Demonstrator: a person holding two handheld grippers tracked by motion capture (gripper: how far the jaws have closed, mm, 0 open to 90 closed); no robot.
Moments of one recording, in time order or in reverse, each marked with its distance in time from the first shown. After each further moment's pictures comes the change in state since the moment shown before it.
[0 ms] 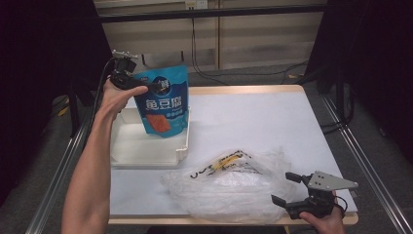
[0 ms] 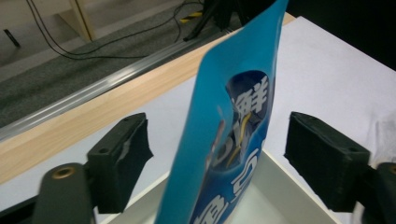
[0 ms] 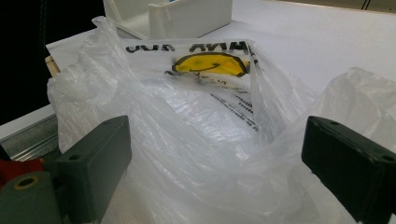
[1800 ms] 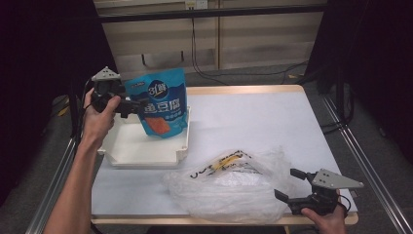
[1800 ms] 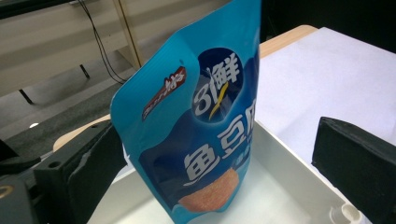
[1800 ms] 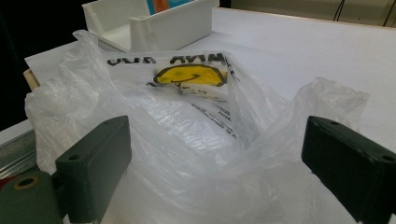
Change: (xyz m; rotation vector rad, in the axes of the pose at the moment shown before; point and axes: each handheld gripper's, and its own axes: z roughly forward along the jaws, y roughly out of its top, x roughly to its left) left arm -0.057 -0.047 -0.065 -0.121 0.195 0.097; right arm -0.005 0.003 -0.005 -0.039 -0.071 0.017
